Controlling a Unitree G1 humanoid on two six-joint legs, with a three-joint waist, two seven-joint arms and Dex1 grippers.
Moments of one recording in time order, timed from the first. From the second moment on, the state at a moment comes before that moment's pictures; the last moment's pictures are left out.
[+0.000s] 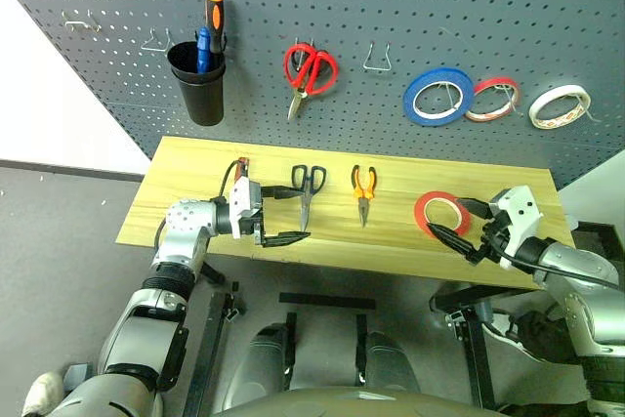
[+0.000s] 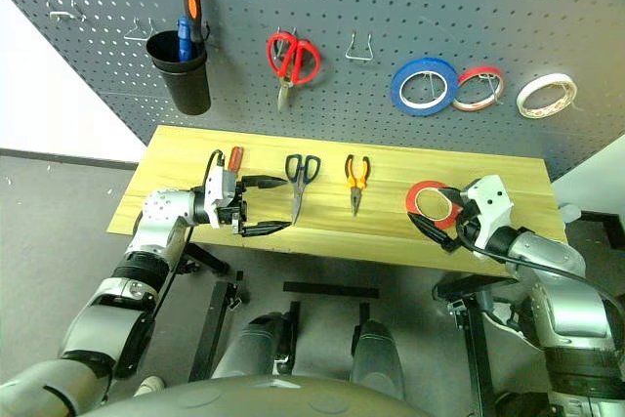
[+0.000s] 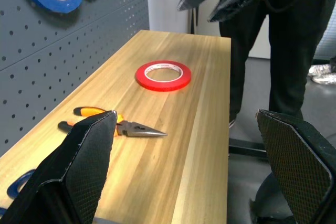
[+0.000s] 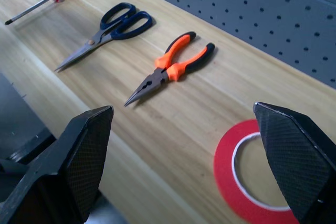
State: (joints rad) left arm -0.58 0.34 -0.08 0.75 -0.27 -0.43 -1.41; right arm -0.02 -0.68 -0.24 -0.09 0.38 0.36 0.80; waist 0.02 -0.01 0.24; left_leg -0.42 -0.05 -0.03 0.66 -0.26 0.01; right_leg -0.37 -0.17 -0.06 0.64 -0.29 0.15
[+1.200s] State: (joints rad) left arm -0.74 0.27 -0.09 0.97 -0.16 -0.46 -1.35; right arm -0.31 -0.74 -0.04 0.26 0.15 0.52 0.75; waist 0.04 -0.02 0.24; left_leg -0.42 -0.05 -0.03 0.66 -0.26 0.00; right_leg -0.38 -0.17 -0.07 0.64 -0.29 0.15
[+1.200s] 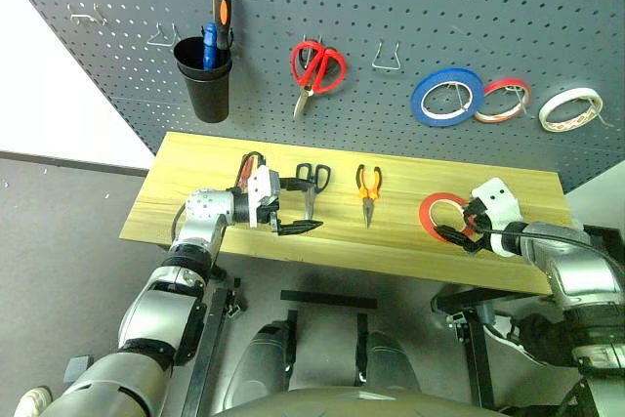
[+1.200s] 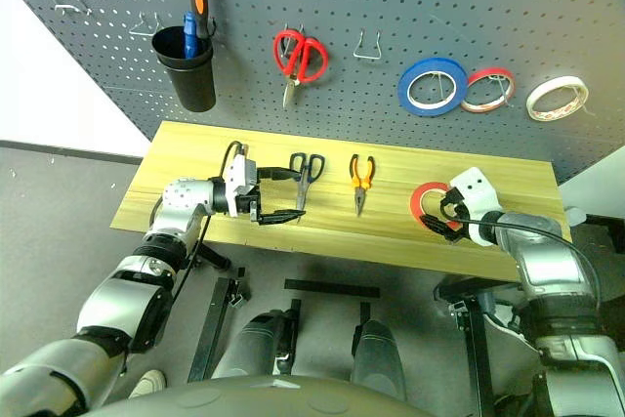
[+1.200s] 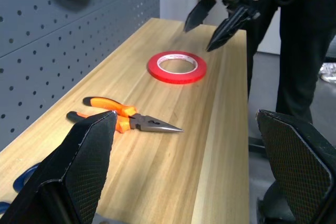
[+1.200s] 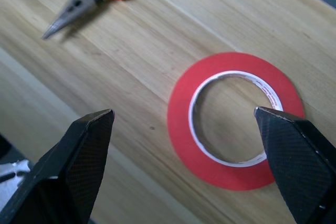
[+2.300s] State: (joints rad) left arm -0.73 0.23 -0.25 0.49 -0.04 0.00 -1.16; right arm -0.51 -0.73 0.07 0.52 0.05 0.48 0.84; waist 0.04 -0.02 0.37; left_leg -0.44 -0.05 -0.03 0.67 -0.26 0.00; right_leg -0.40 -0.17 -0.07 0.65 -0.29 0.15
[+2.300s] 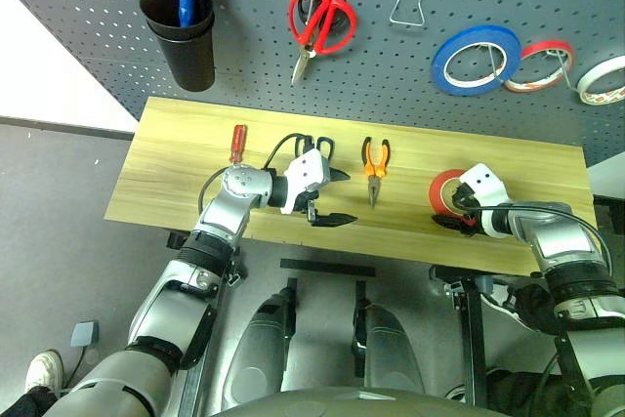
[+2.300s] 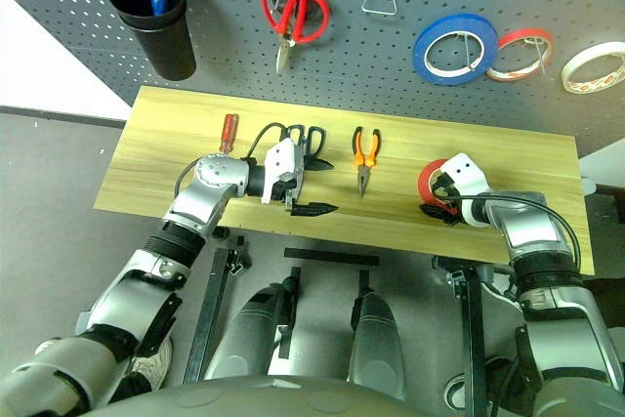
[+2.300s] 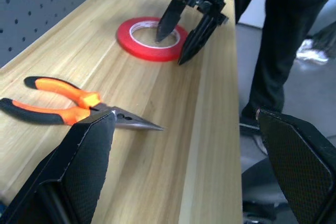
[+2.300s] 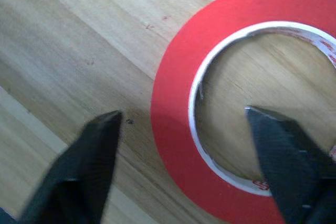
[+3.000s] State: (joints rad) left arm -0.70 0.26 -0.17 0.50 -0.19 -0.09 -1.22; right arm -0.20 -0.78 -0.11 0.05 0.16 0.64 0.87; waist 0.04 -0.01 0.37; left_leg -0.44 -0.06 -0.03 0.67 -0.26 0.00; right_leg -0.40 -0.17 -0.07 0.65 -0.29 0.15
